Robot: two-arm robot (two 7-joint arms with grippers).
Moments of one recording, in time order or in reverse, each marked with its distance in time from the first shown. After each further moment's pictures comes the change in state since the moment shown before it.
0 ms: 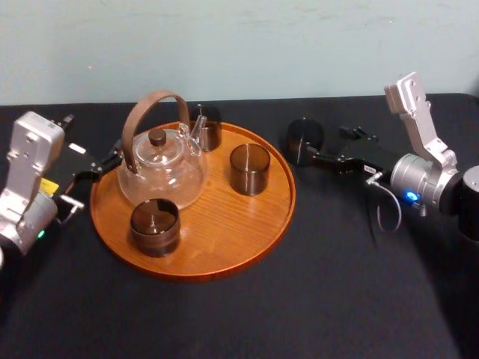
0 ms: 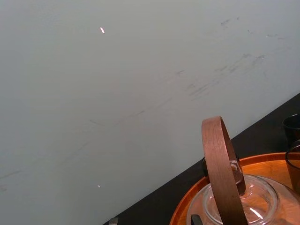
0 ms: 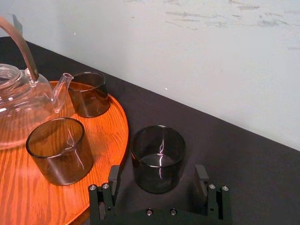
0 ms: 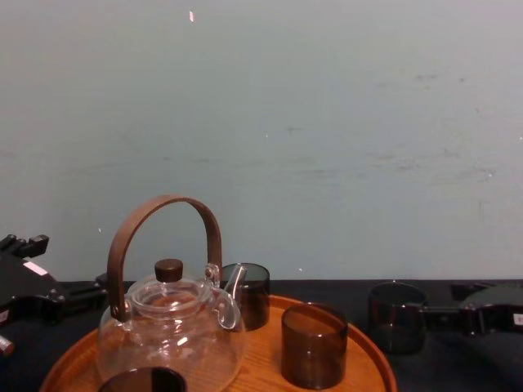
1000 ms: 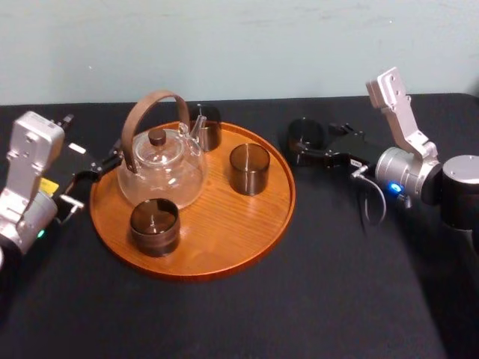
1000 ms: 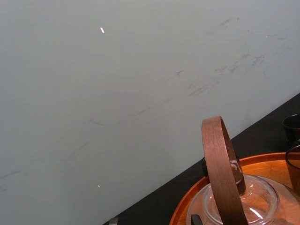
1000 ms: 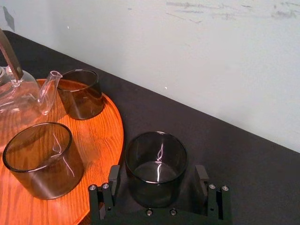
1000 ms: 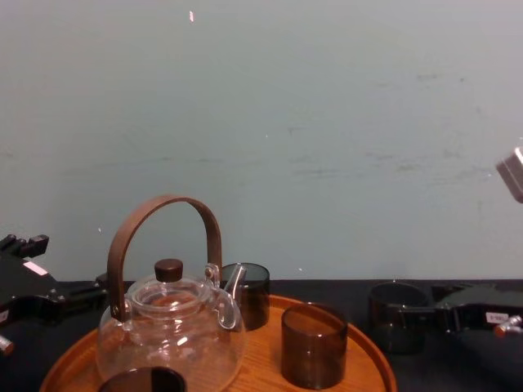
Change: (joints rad) left arm 0.000 0.000 0.000 0.000 0.000 0.000 0.000; right arm 0.100 -0.075 -0.012 0.170 -0.054 -0.035 0.018
